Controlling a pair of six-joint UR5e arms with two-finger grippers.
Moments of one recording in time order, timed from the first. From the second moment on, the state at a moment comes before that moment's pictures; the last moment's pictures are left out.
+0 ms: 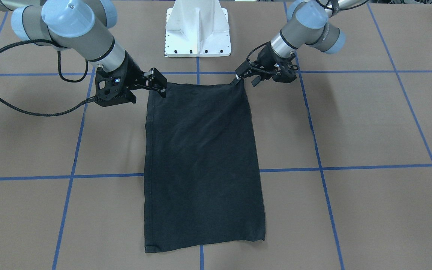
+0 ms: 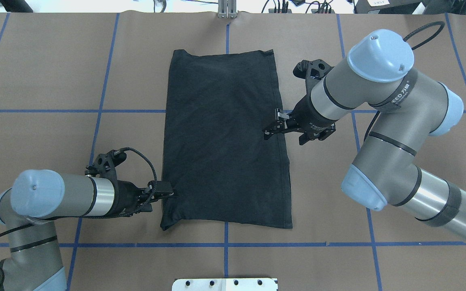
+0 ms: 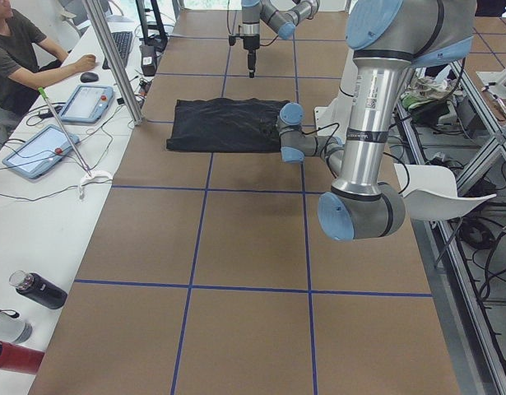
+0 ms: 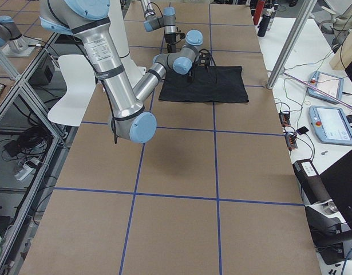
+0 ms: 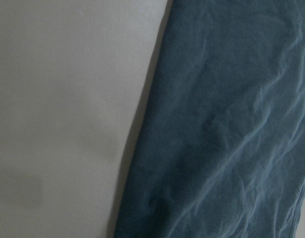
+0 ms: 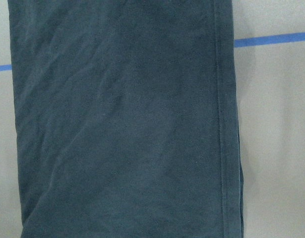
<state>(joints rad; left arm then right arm) -0.35 -1.78 -1.83 -2.41 -1.80 -1.78 0.70 -1.08 1.87 -1.40 2.20 1.22</state>
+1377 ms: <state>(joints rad) -0.27 -1.81 -1.83 -2.29 -1.76 -1.77 0.71 -1.08 1.87 -1.40 2.21 1.21</state>
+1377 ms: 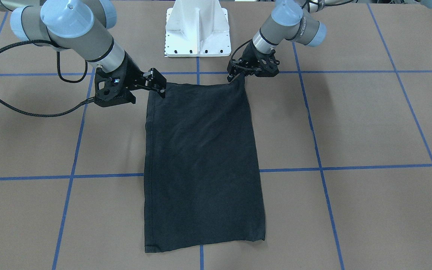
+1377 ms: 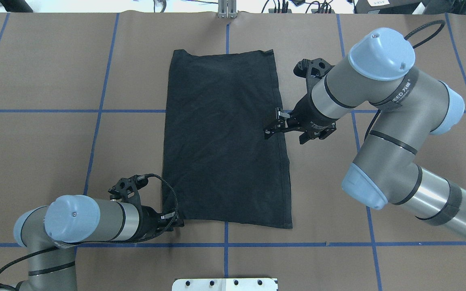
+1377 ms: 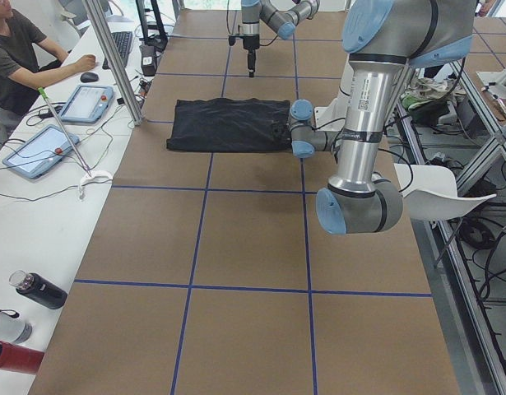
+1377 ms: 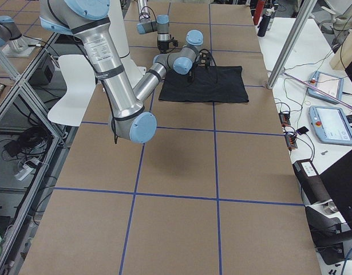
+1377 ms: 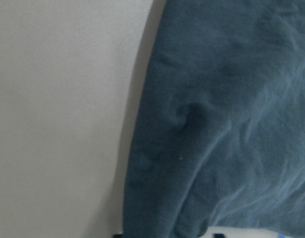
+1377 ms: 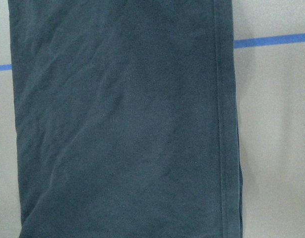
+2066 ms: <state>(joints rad) -0.30 -1.81 -1.83 -2.29 -1.76 -1.76 0.71 -1.08 1.87 -1.40 2.21 1.21</state>
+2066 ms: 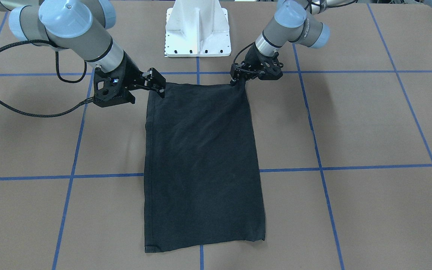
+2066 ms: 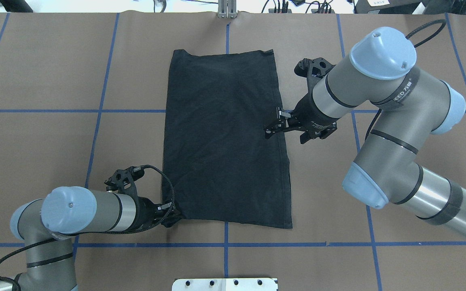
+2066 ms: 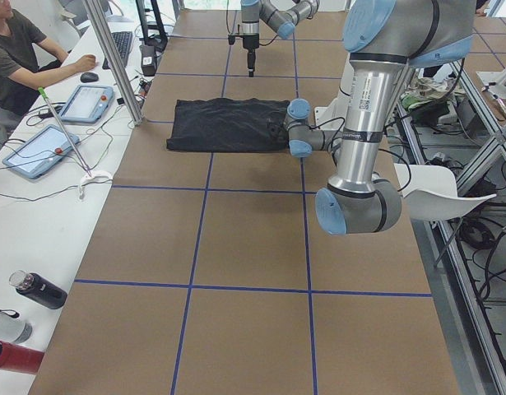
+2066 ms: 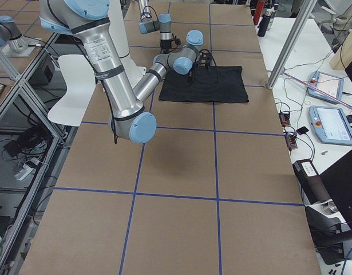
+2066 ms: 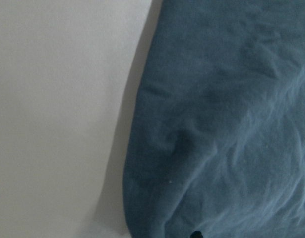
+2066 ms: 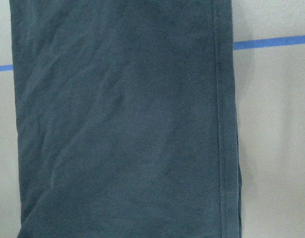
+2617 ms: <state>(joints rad) -0.31 -1.80 -1.83 -2.29 -1.76 -1.76 0.71 -1.08 1.87 -1.40 2.21 1.21</state>
